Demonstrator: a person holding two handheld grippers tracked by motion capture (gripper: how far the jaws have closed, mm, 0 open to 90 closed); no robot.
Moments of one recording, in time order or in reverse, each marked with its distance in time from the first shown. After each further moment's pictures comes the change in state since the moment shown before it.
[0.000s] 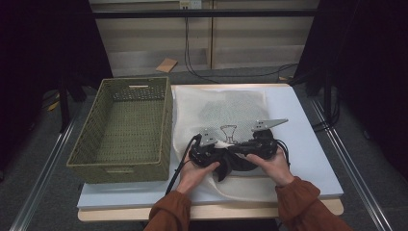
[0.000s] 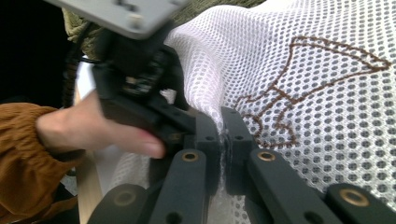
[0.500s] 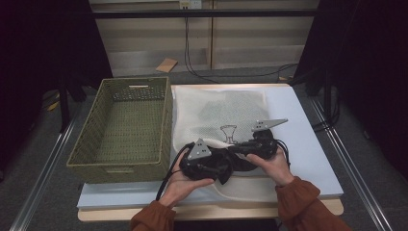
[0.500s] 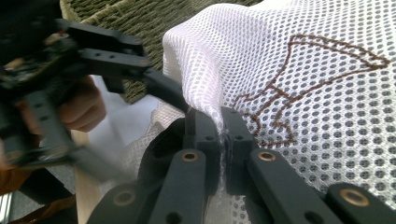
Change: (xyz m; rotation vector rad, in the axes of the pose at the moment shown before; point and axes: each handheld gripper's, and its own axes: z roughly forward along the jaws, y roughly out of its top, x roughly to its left) left arm -0.028 -0.001 -0.054 -0.034 -0.123 0.117; right arm -0.001 -0.001 0.000 0.005 0.003 -0.008
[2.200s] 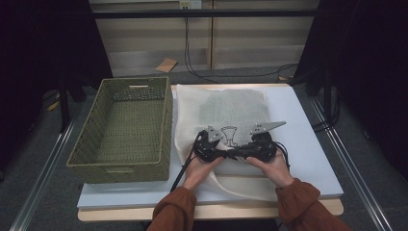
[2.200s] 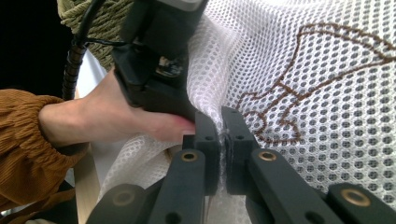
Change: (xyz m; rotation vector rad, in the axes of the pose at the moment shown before) left arm 0.042 0.003 0.075 0.098 0.223 -0.117; right arm 0.000 -0.007 0.004 0.027 0.000 0.008
